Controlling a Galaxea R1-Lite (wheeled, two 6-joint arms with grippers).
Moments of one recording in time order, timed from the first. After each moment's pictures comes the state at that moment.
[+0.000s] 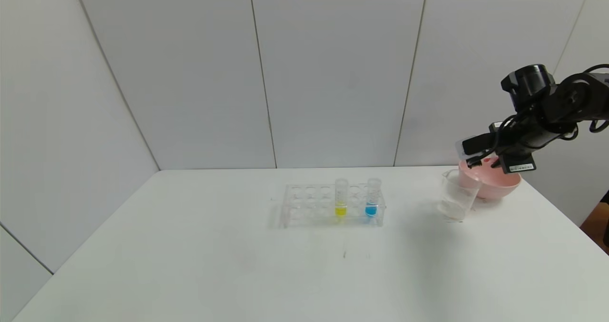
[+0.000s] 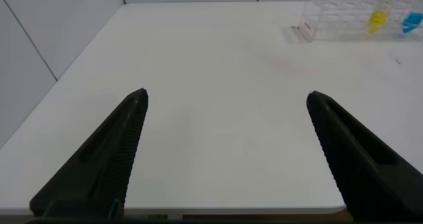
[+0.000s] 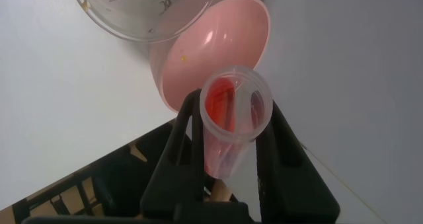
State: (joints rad) left arm 0.00 0.00 0.00 0.02 0.00 -0.02; right arm 0.01 2.16 -1.98 0.66 -0.21 -1.60
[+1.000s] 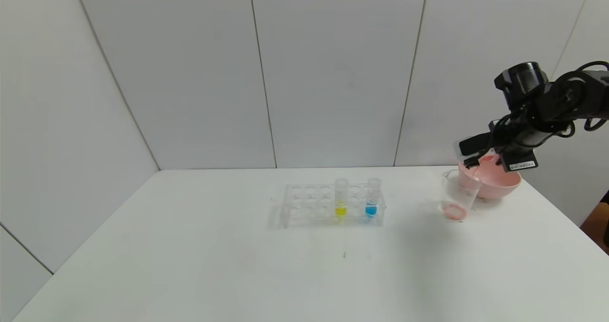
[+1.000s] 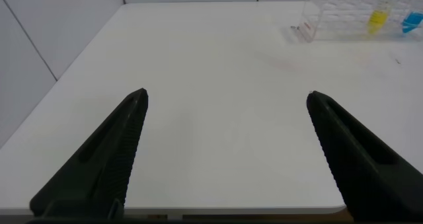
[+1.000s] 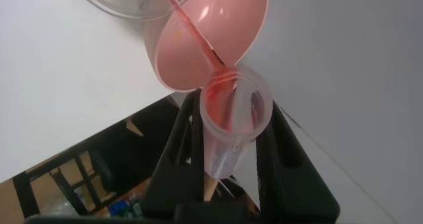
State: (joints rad) left arm 0.00 0.00 0.00 0.02 0.00 -0.02; right arm 0.04 2.15 -1.99 0.67 -0.35 -1.60
